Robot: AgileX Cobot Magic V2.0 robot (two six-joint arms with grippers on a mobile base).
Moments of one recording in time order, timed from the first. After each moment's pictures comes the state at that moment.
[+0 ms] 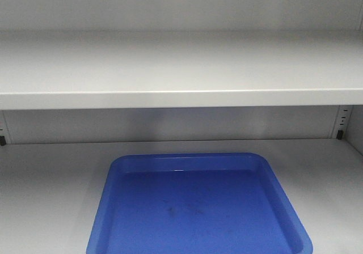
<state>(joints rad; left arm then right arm) -0.26 -0.01 0.03 -0.03 0.01 0.09 0.27 0.49 -0.42 -0.52 0.40 0.48</state>
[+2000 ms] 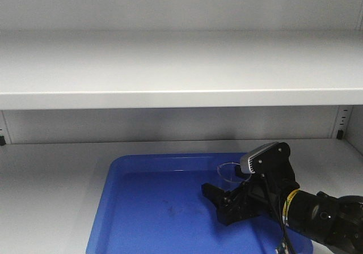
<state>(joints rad) -0.26 -0.01 0.03 -0.03 0.01 0.09 0.27 1.63 -0.88 -0.79 -0.50 0.54</state>
